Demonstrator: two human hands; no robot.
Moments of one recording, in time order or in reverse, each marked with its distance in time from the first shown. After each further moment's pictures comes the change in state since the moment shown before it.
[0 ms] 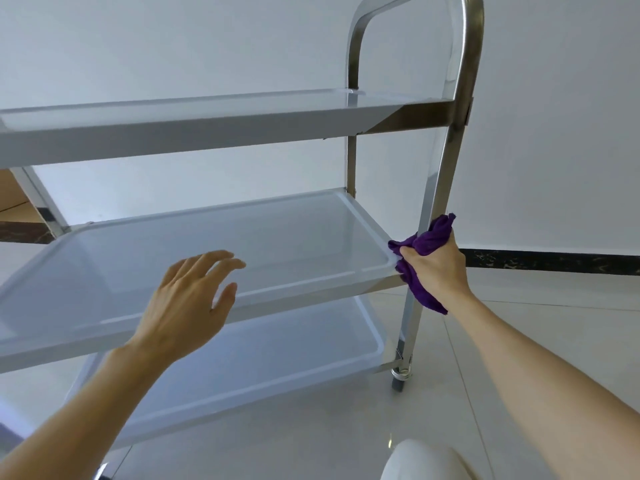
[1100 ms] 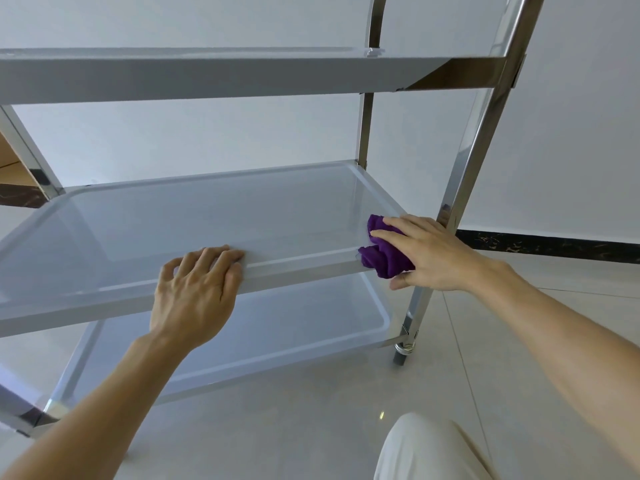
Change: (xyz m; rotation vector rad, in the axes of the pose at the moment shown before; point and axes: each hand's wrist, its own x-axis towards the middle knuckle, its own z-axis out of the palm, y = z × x) left_hand -0.025 -0.001 0.034 0.024 -0.050 -0.280; right_hand -0.016 -0.027 -0.001 -1.116 -0.658 -0.697
